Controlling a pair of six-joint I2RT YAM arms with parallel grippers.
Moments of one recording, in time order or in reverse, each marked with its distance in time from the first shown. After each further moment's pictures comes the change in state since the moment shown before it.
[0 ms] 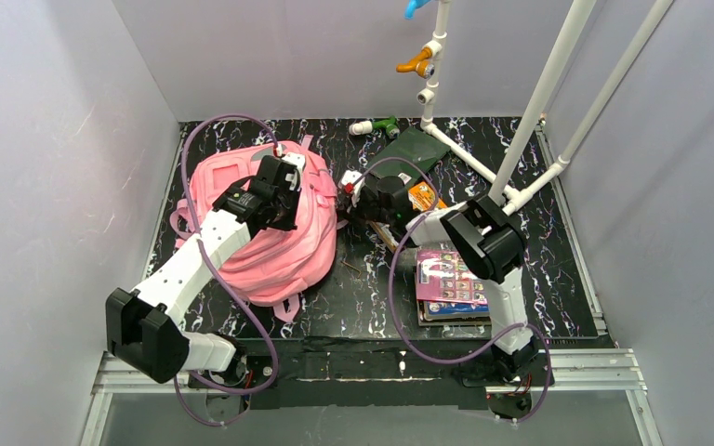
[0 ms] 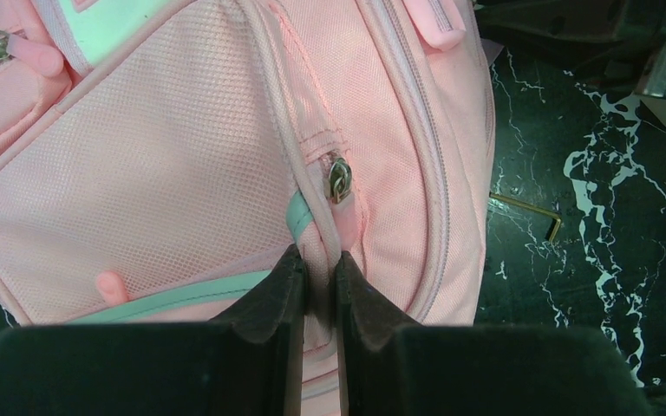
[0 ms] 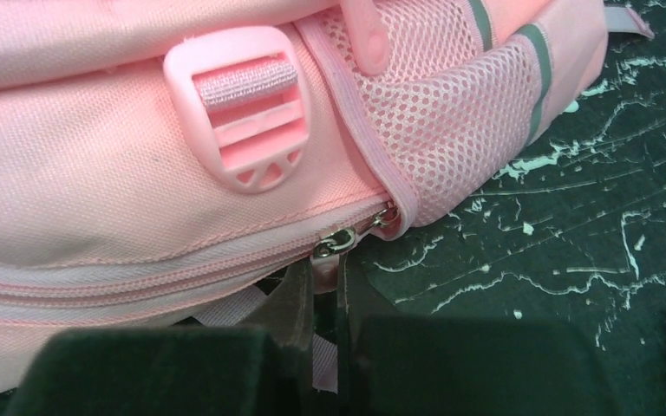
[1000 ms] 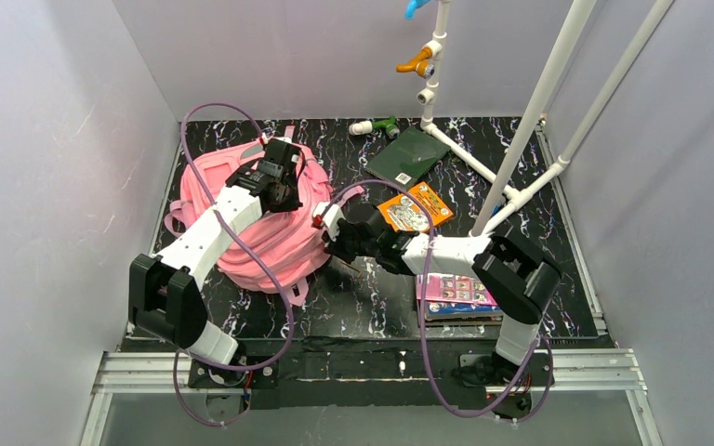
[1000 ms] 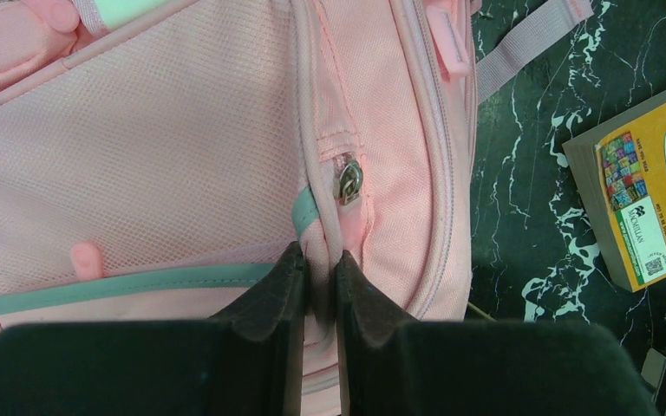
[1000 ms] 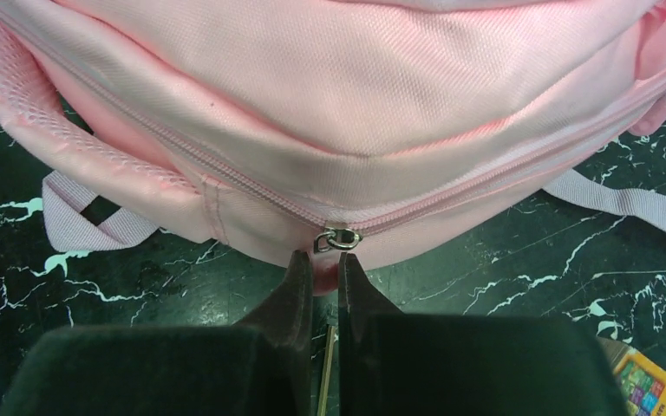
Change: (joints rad) left arm 0.058 0.194 0.120 0.030 -0.085 -0.281; right arm 0.294 -0.337 -0.091 -0.499 0.349 0.056
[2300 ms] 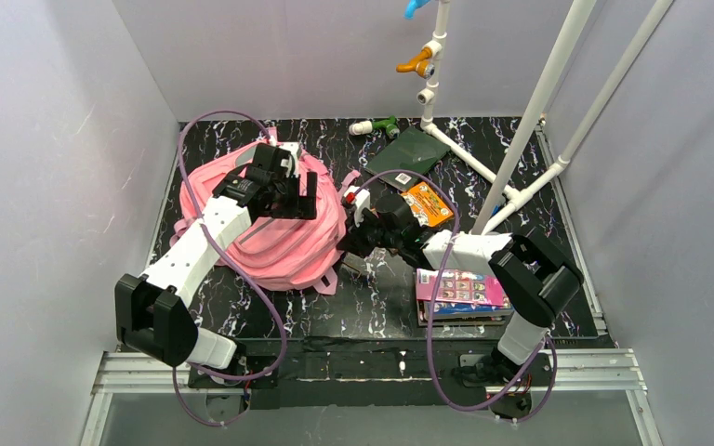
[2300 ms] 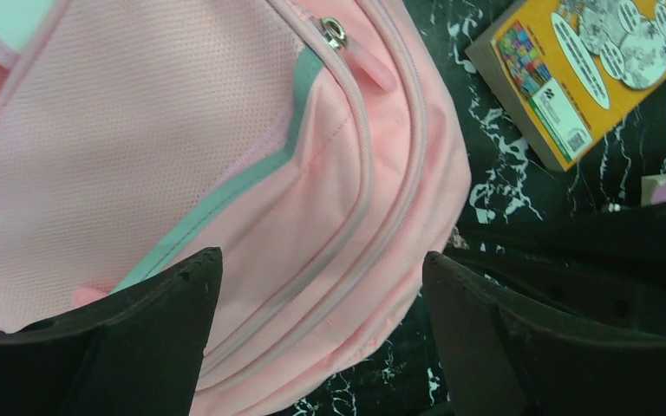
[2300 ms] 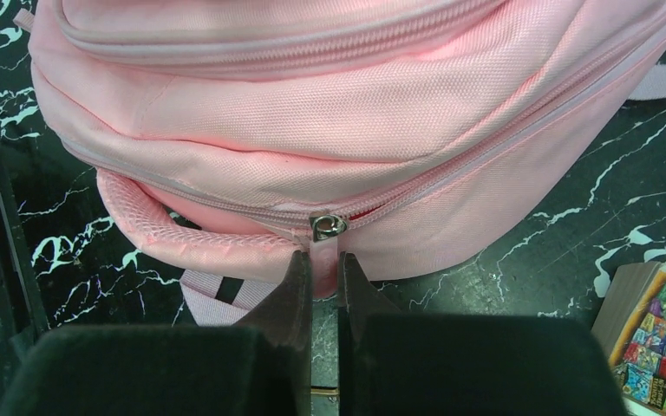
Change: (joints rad) left arm 0.011 -0.104 -0.054 0.009 0.241 0.135; right arm -0.129 -0.099 -0.132 0.098 -0.172 0.261
